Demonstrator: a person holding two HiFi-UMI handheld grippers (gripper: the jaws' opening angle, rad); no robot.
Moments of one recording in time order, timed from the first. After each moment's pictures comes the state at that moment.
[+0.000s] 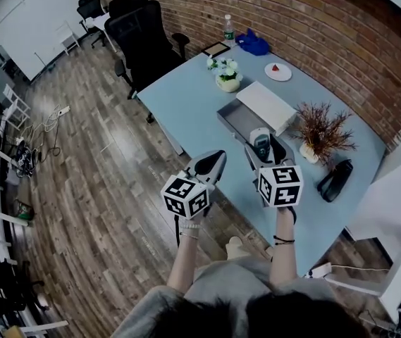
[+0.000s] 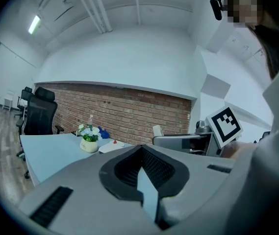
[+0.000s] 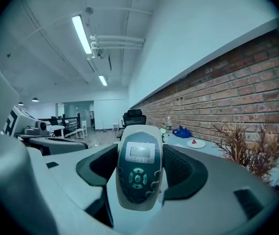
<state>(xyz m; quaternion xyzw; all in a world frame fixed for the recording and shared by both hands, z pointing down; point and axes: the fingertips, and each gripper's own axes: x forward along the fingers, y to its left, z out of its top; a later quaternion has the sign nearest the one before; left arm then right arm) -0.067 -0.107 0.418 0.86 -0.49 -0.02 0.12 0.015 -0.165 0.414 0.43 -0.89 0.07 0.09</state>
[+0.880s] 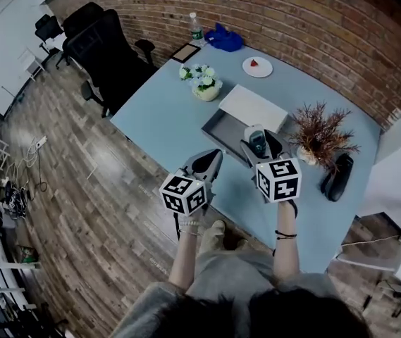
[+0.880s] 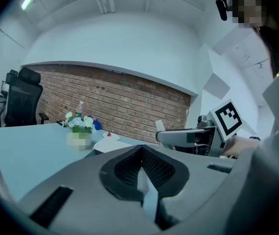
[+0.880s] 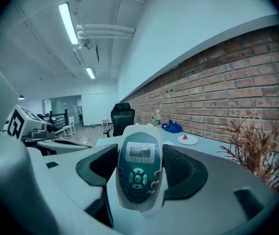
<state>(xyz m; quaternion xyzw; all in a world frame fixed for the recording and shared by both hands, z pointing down) -0.083 -0.226 0.455 0.90 -0.41 0.01 0.16 0.006 -0.265 0.440 0.48 -0.86 0.10 0.12</state>
